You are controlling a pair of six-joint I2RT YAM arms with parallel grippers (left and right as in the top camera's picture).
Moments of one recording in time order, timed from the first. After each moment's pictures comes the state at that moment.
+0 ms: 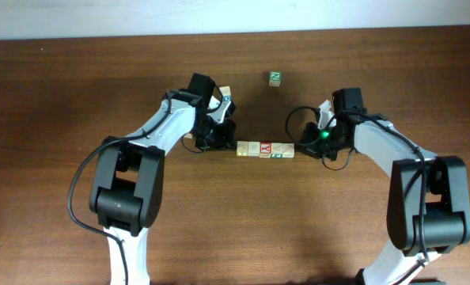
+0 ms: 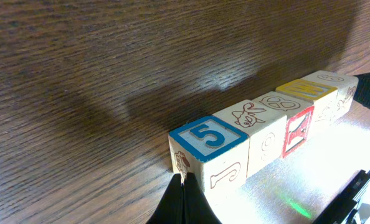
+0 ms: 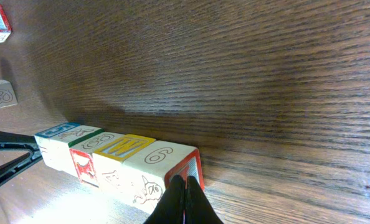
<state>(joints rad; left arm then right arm) -0.33 2.17 1.54 -0.80 0.56 -0.18 0.05 1.89 1.11 -0.51 -0.54 0.39</state>
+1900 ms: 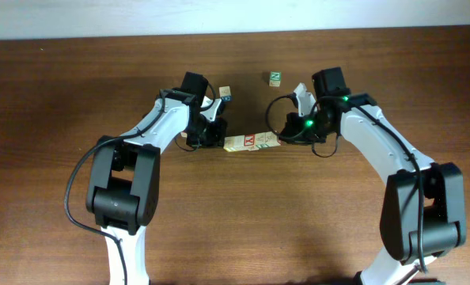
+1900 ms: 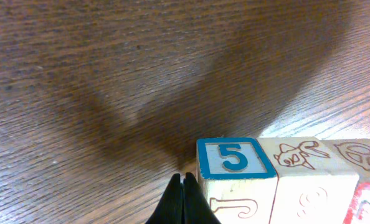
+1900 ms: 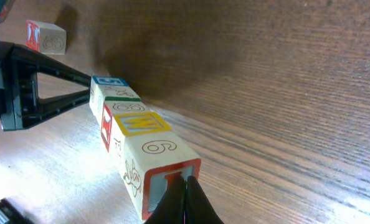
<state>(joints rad) -0.30 2.17 1.54 -0.78 0.45 -0.18 0.18 1.86 1.32 -0.73 -0.51 0.18</state>
